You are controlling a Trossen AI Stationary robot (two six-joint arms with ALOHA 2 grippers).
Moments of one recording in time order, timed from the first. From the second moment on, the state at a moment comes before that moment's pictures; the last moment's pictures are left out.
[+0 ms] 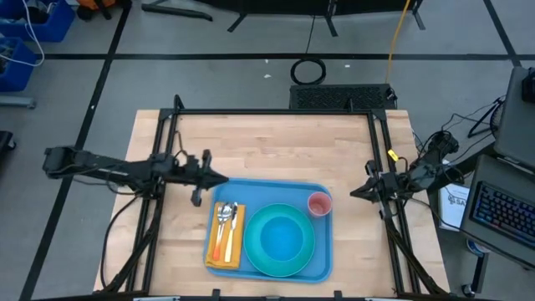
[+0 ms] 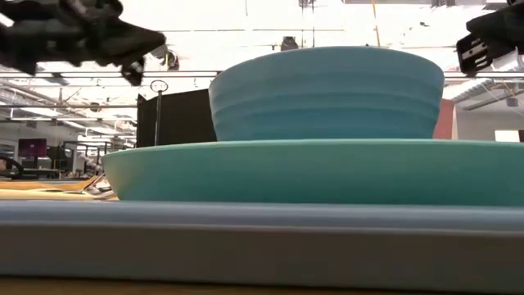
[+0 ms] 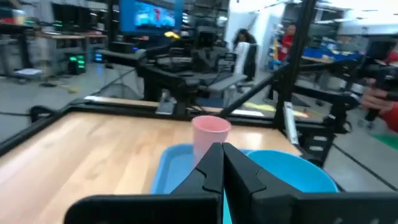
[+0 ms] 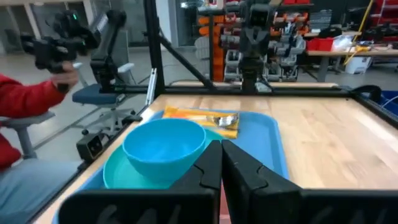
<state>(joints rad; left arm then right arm) 0.00 0.79 0.20 0.63 0.12 -0.13 0.73 0.00 0.23 -0.31 0.55 0.11</state>
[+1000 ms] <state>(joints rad) -0.27 0.01 0.14 -0.37 -0.37 -0.12 0.73 0.00 0.31 -0.55 0.99 0.17</state>
